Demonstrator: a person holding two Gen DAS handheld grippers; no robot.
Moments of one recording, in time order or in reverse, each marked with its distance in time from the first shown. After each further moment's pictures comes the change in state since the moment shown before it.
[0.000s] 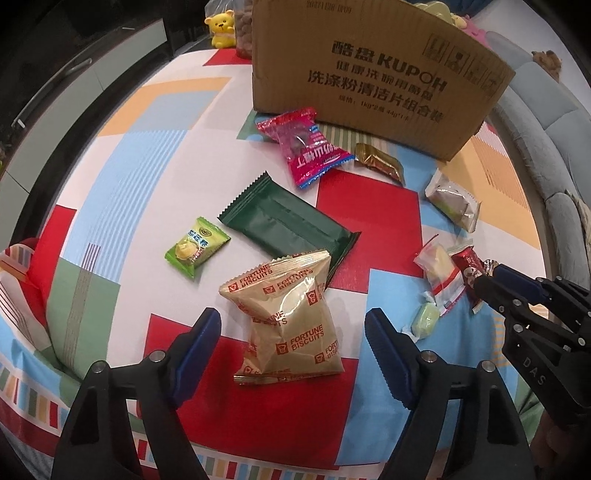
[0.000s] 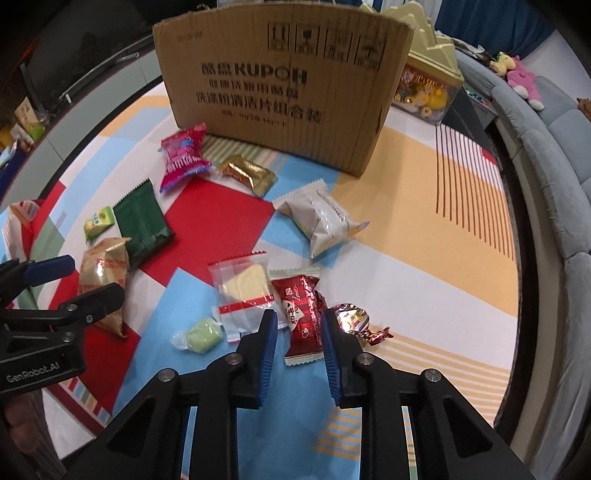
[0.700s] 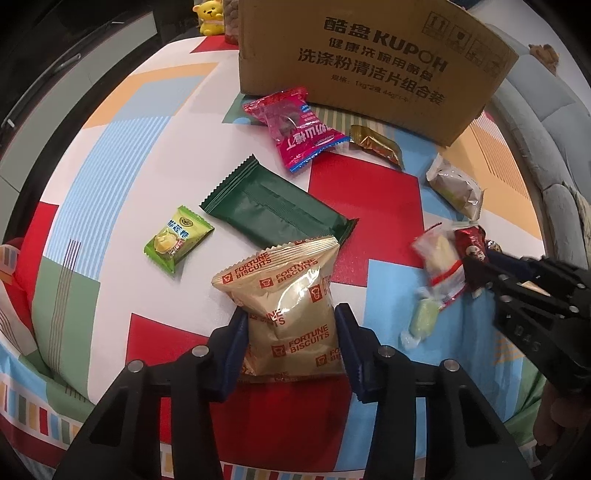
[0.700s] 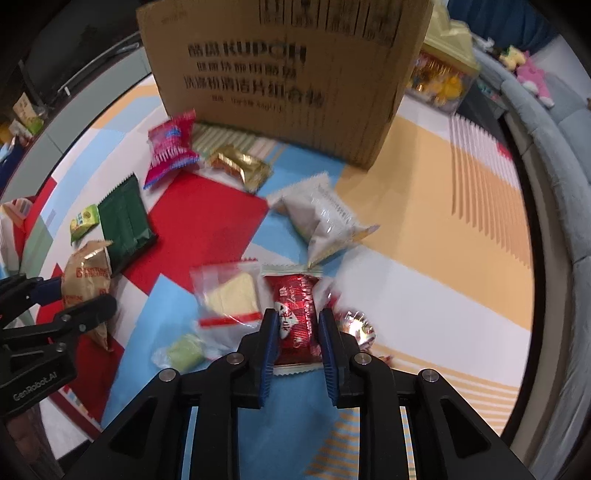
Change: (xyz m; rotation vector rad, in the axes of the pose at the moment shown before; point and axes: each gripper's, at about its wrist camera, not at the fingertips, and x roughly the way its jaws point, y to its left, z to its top) left arm 0.019 -0.001 0.001 0.020 0.038 -0.024; right arm 0.030 -0.010 0.014 0.019 0.060 0.032
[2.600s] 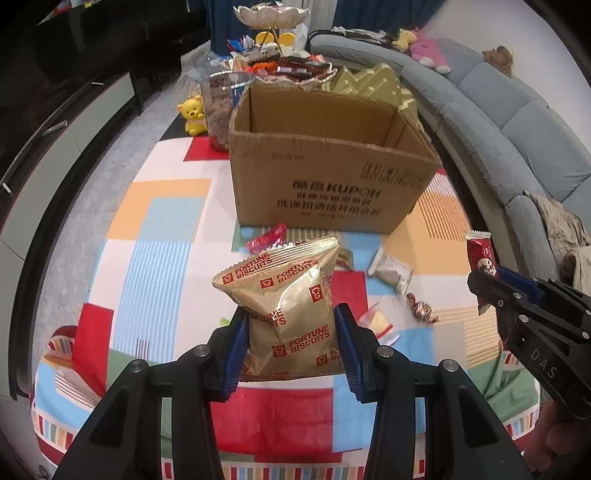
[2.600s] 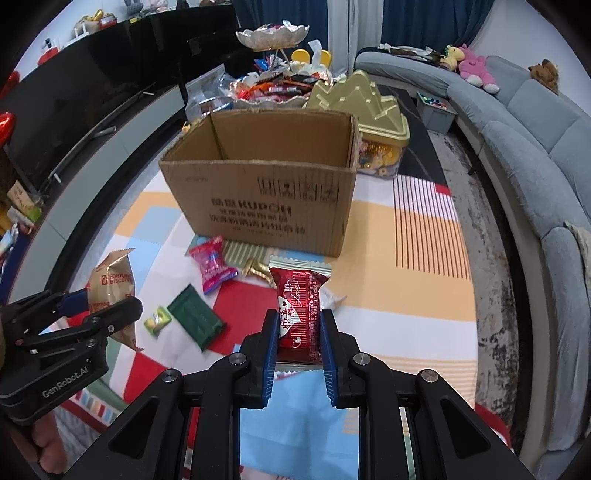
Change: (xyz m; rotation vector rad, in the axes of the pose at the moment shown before) left arm -0.135 -0.001 0.062 0.127 -0.168 -0.053; right arm -0.148 0.016 0.033 0.186 -0.225 -0.045
